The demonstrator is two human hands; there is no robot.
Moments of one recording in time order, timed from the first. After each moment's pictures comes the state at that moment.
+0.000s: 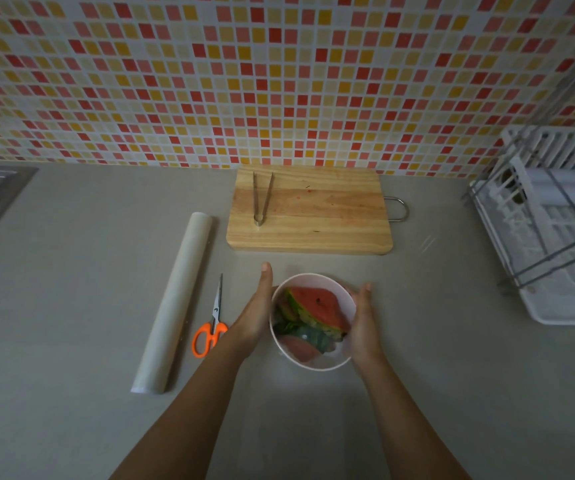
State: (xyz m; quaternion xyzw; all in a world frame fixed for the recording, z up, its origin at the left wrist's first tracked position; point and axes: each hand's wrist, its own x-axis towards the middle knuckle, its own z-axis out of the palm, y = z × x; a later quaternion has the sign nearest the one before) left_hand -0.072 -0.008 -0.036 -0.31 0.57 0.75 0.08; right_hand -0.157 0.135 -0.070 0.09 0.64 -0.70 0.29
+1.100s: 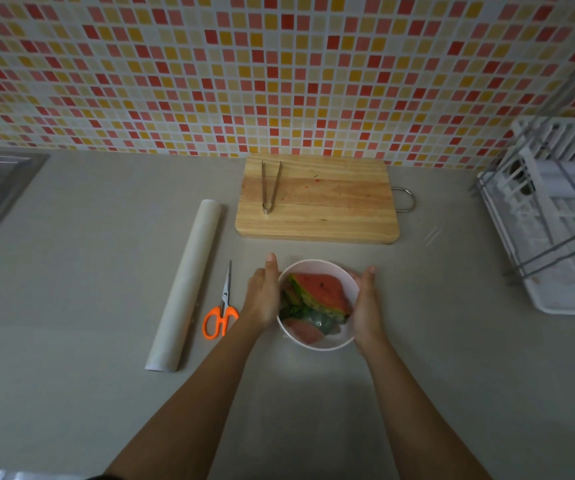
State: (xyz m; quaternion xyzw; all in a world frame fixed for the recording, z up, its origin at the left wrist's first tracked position) left_hand -0.069 -0.007 -0.038 -0.38 0.71 0.59 -0.03; right_hand -0.153 0.129 -0.065 0.04 0.68 -0.69 0.27
